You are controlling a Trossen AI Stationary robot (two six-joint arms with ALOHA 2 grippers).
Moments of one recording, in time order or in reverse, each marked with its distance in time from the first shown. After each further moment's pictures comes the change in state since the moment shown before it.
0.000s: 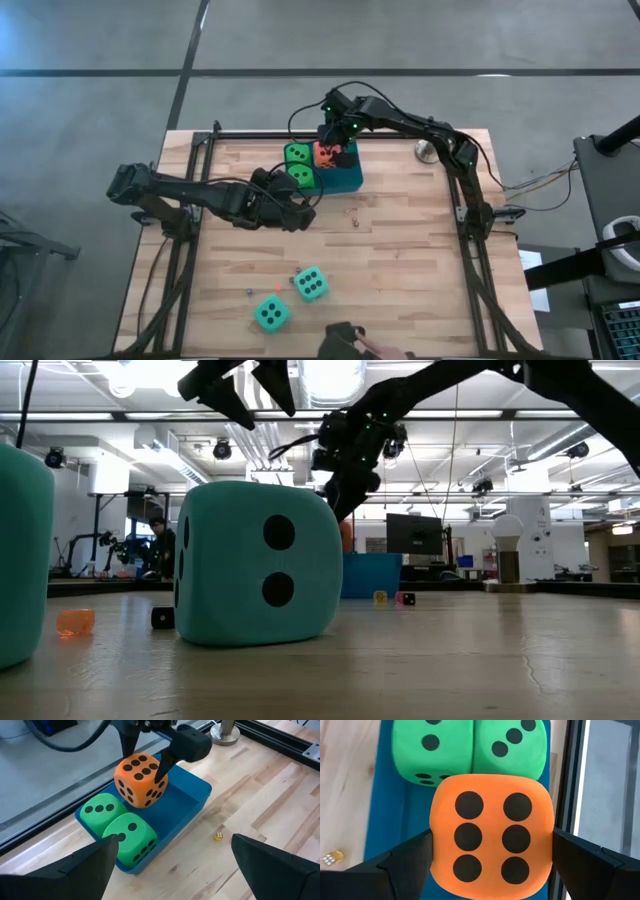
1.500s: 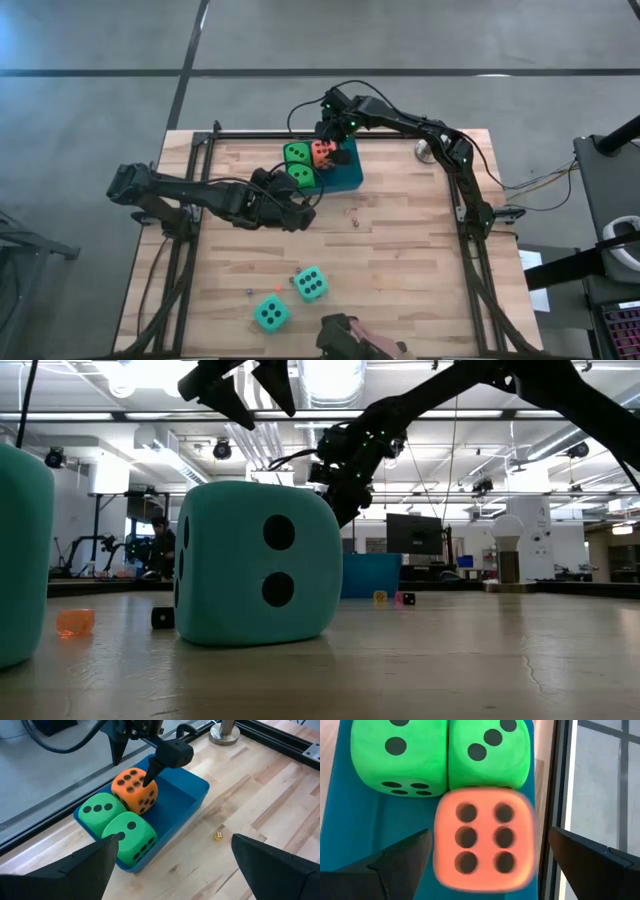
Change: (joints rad) left arm 0.000 0.001 0.000 0.000 0.000 0.000; right arm -0.036 0.060 -0.005 0.117 -0.043 -0.023
